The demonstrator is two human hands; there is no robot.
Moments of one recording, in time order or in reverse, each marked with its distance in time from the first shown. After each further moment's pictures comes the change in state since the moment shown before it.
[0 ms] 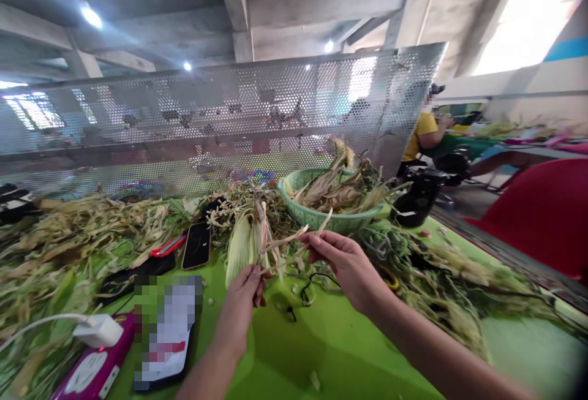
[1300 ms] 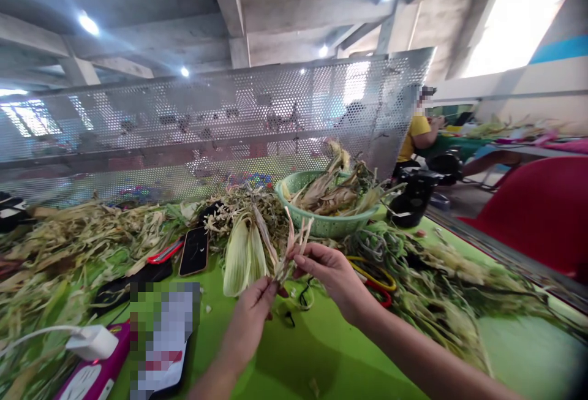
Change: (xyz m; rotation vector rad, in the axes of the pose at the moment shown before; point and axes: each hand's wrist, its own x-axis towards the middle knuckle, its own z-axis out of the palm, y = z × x) left_hand -0.013 0.010 0.009 0.427 -0.256 0.070; right_hand -0.003 0.015 0.009 -0.041 -0.124 -0.001
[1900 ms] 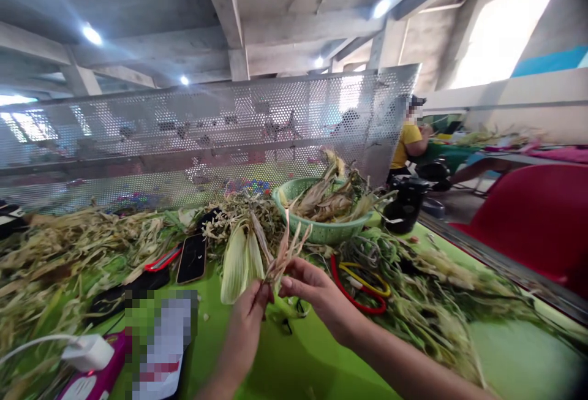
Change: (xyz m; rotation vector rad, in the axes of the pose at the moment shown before) left_hand -0.003 0.005 0.004 -0.007 0.210 0.083; right_hand -0.012 0.000 0.016 0.104 -0.175 0.054
